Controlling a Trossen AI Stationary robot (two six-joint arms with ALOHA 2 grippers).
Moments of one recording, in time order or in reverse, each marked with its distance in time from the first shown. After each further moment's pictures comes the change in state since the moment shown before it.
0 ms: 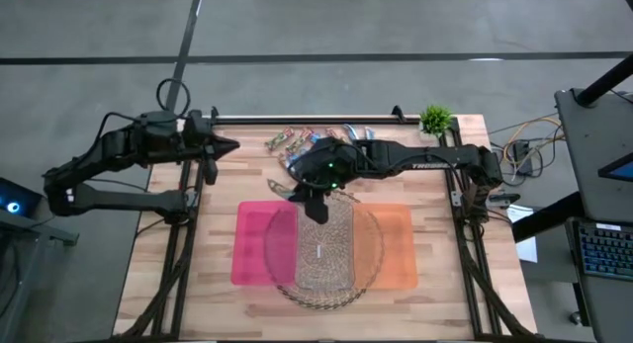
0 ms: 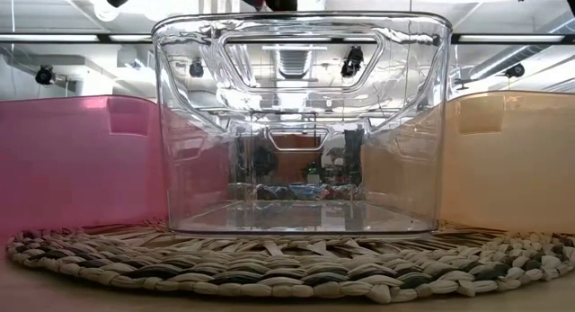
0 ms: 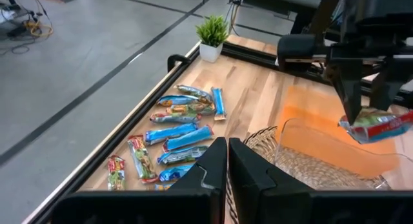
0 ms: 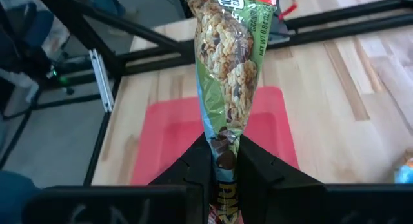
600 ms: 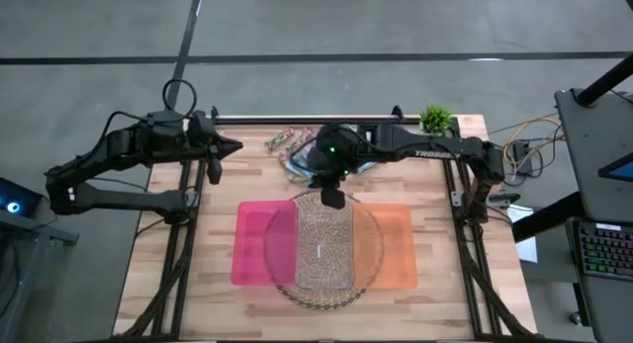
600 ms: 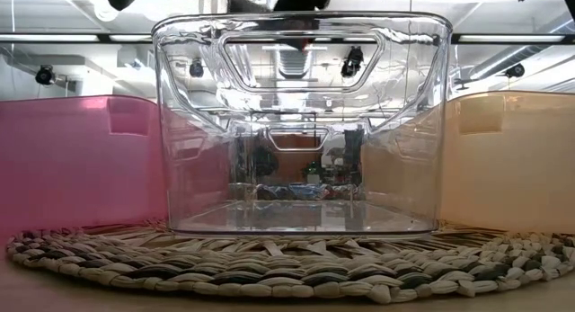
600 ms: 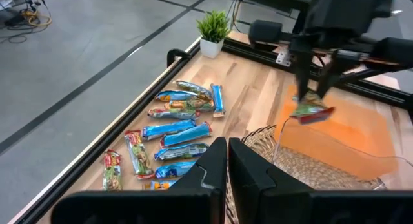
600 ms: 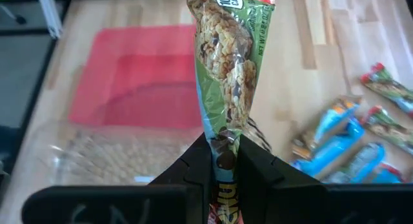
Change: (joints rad) left arm 0.000 0.032 0.000 0.003 0.000 -0.036; right arm -0.091 -0.027 0.000 -0.266 -0.003 -0.239
